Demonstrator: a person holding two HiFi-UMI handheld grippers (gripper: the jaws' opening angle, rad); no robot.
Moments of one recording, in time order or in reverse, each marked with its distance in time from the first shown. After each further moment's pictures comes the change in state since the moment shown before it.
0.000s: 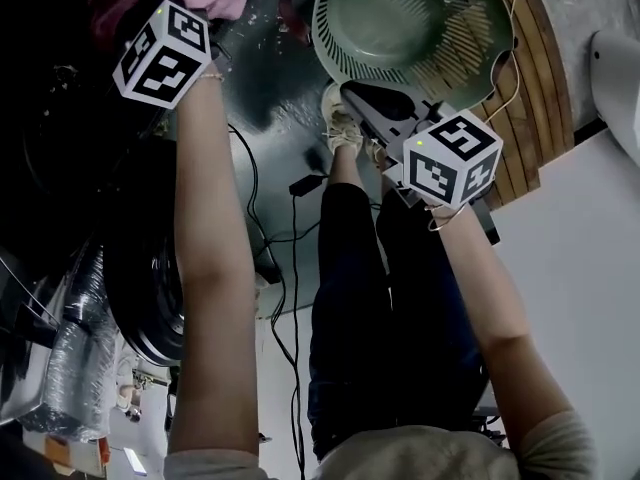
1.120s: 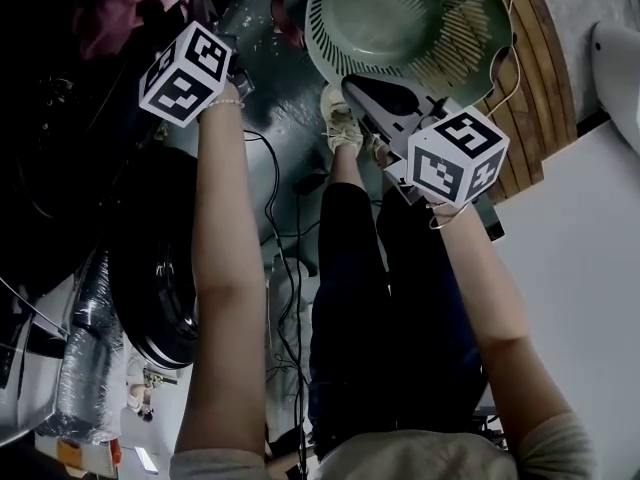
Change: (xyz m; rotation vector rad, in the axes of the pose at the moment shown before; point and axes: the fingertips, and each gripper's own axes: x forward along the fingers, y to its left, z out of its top) left arm -0.008 -0.045 -0.070 -0.108 0.211 -0.180; right arm -0.005 -0.014 0.015 0.038 -0.041 -0.023
